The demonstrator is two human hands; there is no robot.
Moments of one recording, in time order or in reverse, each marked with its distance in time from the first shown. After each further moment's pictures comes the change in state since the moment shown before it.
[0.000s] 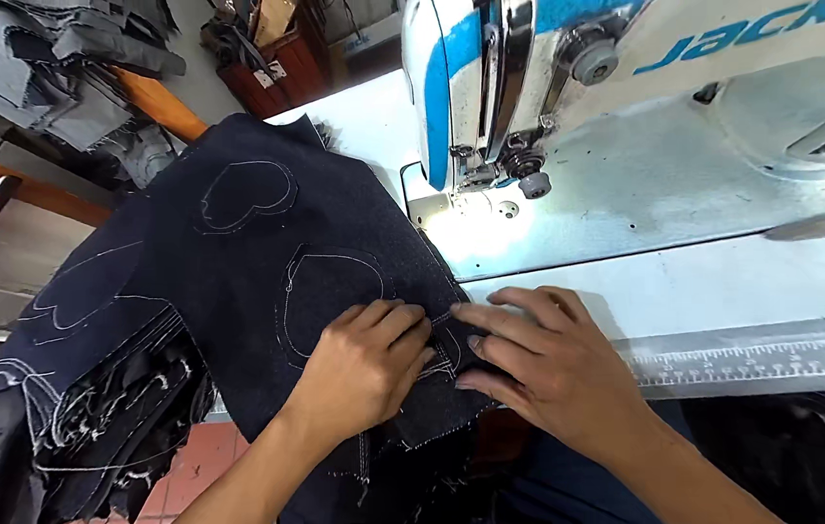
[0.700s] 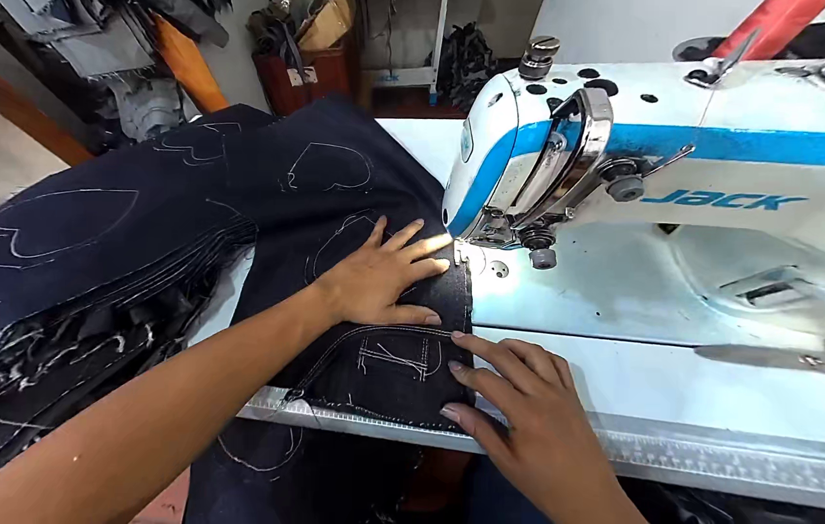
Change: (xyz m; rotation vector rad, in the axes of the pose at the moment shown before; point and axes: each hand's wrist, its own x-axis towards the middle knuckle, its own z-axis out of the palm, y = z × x) left_hand 0.081 -0.069 0.030 -0.072 -0.224 0.007; right_hand 0.000 0.010 -0.016 -0.011 -0.114 0.073
